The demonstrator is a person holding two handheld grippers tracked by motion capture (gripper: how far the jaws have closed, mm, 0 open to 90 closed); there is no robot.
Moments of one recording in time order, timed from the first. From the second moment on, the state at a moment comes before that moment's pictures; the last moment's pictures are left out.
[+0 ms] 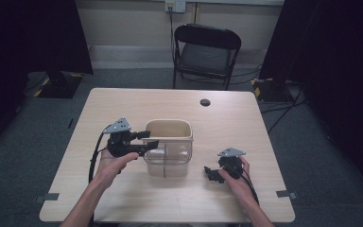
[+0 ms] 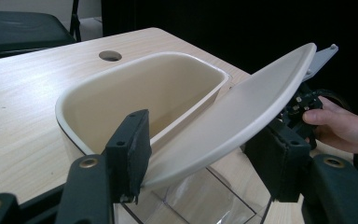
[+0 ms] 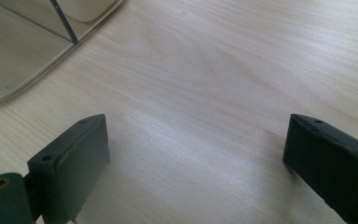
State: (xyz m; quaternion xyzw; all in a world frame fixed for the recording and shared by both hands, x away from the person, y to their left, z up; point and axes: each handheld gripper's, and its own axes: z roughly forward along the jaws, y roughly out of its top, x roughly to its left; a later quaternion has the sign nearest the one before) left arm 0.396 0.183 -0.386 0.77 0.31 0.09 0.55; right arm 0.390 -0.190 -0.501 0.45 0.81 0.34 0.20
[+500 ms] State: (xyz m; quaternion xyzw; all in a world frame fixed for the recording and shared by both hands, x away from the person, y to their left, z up) left arm 0.396 0.182 -0.386 0.77 0.31 0.09 0.55; right arm 0.390 -0.190 -0.501 0.45 0.81 0.34 0.20
